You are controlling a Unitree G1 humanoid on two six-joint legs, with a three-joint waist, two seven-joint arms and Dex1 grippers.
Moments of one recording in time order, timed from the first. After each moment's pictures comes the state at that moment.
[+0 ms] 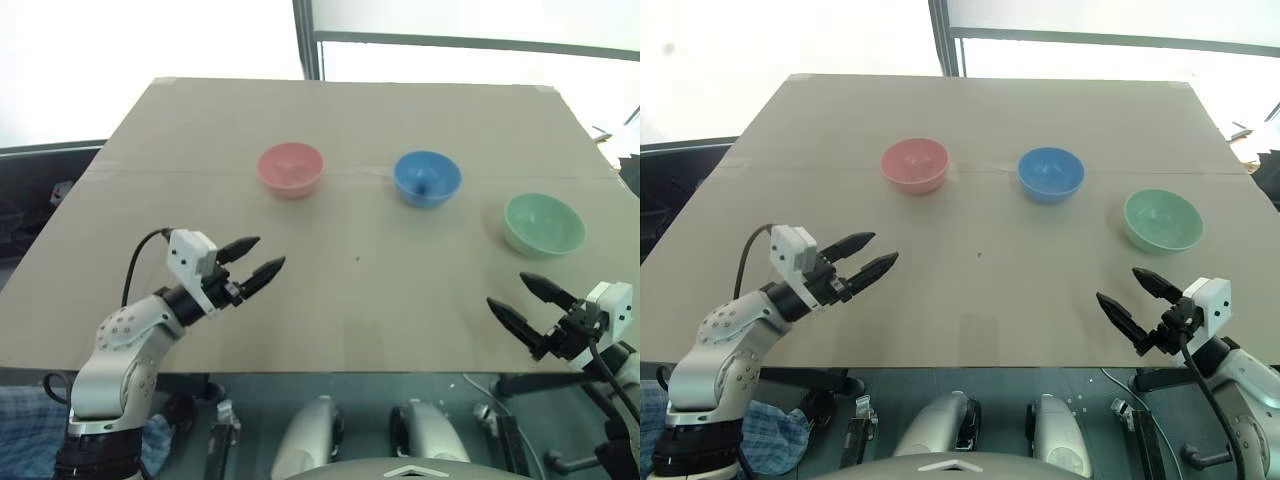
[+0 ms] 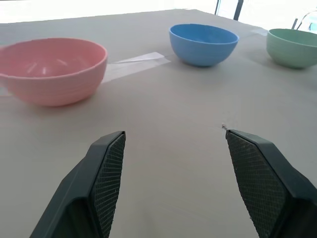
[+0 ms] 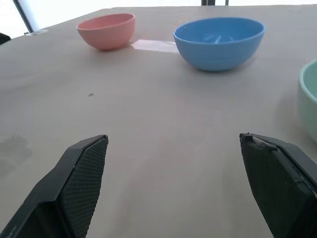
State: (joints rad) left arm -0.02 0.57 0.24 -0.28 -0.50 0.34 -0.75; right arm 0.33 -0.52 -0.36 -0.41 0.62 0.25 0.82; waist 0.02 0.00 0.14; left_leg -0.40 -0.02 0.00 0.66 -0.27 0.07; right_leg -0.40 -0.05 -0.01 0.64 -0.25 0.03
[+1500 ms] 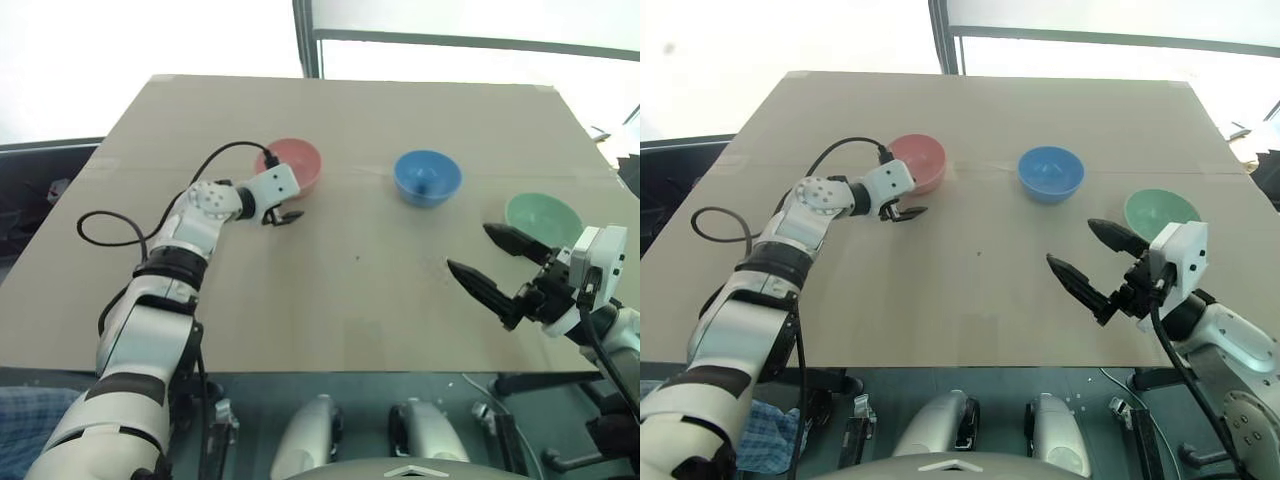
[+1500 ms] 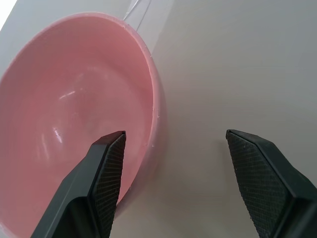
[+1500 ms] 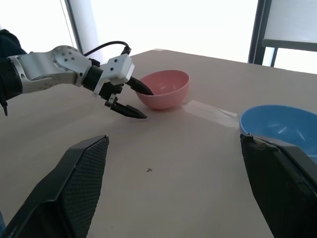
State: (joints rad) left arm -0.96 0.58 -0.26 0.90 0.22 -0.16 -0.84; right arm 0.17 -0.63 -0.31 -0.79 0.80 0.52 0.54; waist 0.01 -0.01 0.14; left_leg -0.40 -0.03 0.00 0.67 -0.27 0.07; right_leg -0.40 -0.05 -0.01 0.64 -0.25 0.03
